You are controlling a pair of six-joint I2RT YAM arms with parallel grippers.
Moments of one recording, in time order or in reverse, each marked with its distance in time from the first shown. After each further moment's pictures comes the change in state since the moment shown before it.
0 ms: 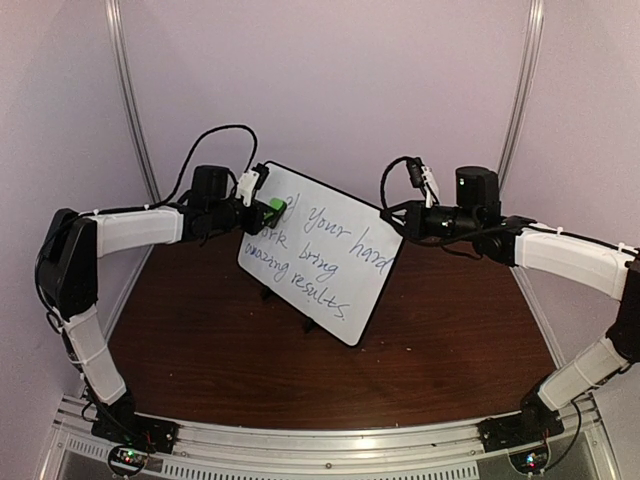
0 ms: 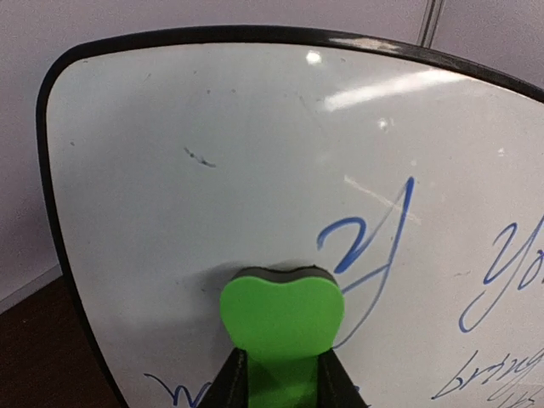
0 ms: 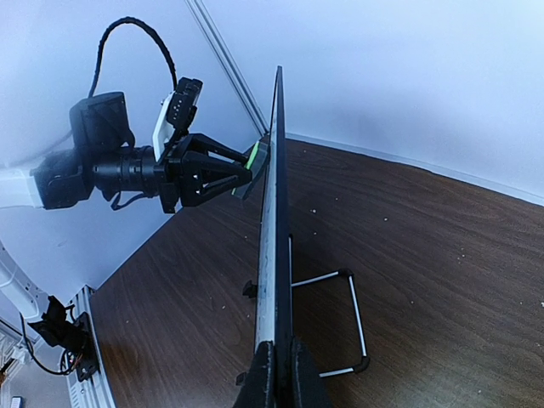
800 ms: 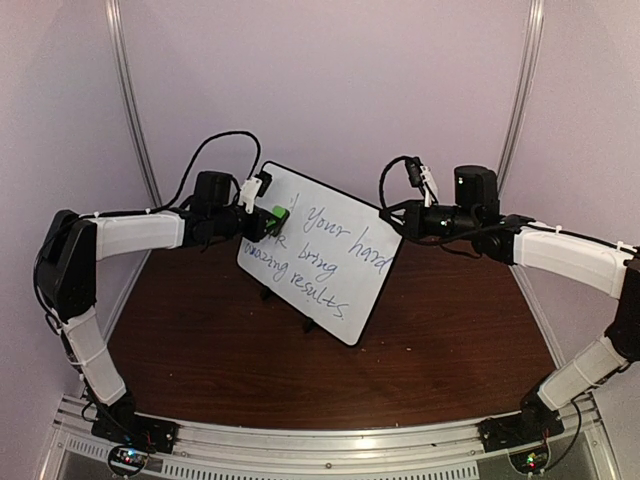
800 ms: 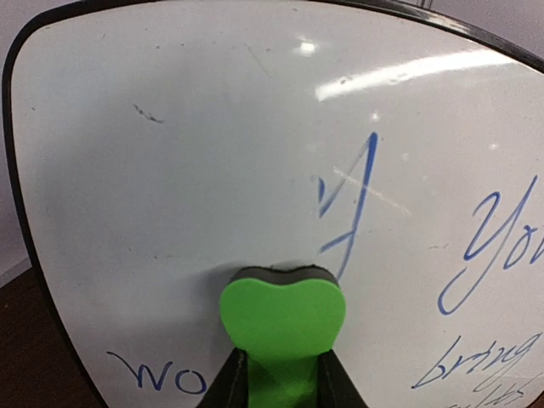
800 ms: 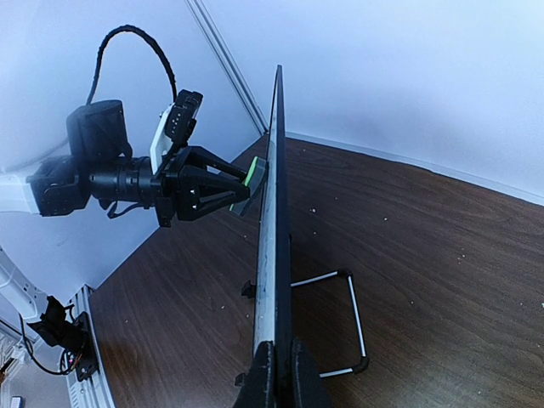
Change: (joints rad) left arm -0.022 -0.009 -0.029 -0.019 0.004 -0.032; right arm 0.000 0.011 0.013 -0.007 -0.001 -0.003
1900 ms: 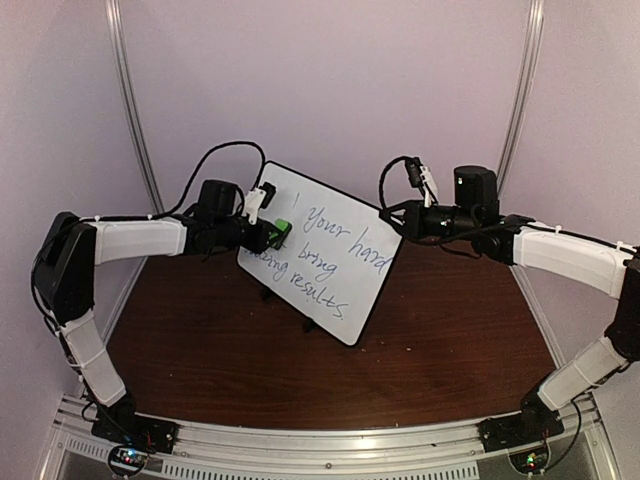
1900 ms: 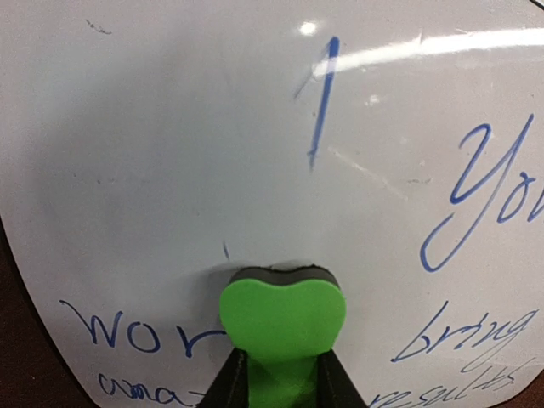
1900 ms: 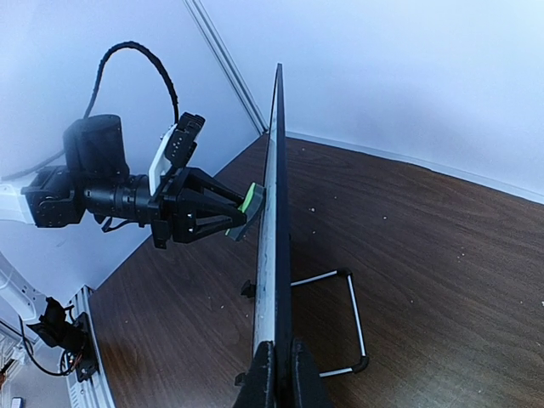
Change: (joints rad) left arm -0.036 -0.022 -0.058 -0.025 -0.031 -0.035; right arm 0.000 0.002 0.000 -0.001 0.002 0.003
